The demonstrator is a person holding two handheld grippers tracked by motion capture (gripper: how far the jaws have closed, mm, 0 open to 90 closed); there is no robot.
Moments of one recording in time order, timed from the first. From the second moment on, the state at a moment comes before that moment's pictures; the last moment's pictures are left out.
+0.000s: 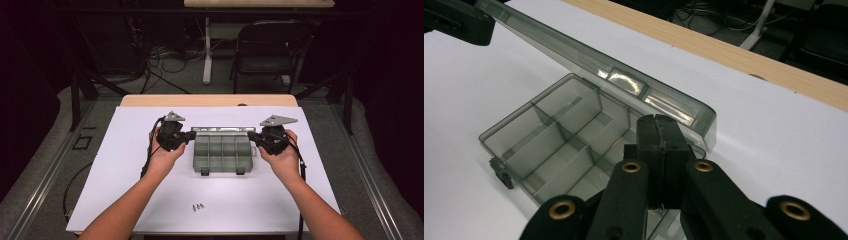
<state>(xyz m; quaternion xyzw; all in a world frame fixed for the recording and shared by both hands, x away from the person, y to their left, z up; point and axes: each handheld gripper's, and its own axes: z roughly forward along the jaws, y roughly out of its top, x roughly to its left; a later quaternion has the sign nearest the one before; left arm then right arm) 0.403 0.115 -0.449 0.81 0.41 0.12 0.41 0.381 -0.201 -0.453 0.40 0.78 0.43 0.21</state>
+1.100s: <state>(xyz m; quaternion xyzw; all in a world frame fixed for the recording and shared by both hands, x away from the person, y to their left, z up) 0.442 0.102 -0.439 0.80 0.44 0.12 0.40 0.426 -0.212 -0.466 0.46 0.78 0.37 0.21</state>
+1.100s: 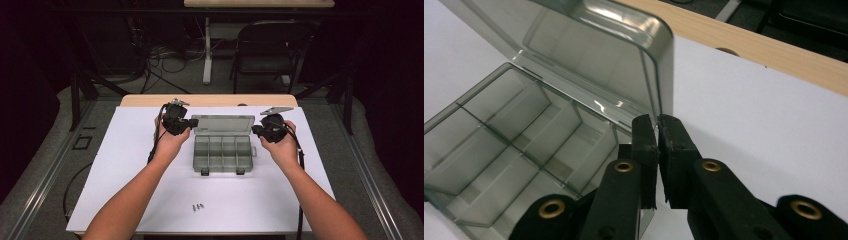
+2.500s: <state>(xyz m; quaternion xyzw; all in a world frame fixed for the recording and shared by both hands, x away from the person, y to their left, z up) 0.465 0.107 -0.483 0.78 0.48 0.14 0.38 0.456 -0.206 -0.485 0.48 0.76 0.38 0.21</state>
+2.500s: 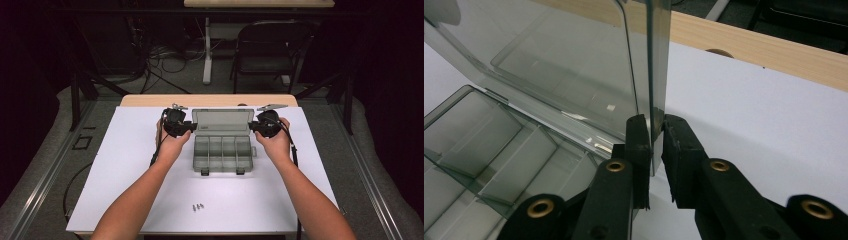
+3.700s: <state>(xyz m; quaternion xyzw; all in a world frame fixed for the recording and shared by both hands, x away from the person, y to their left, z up) 0.471 0.101 -0.513 0.79 0.47 0.14 0.37 0.462 -0.207 -0.518 0.48 0.77 0.37 0.19</state>
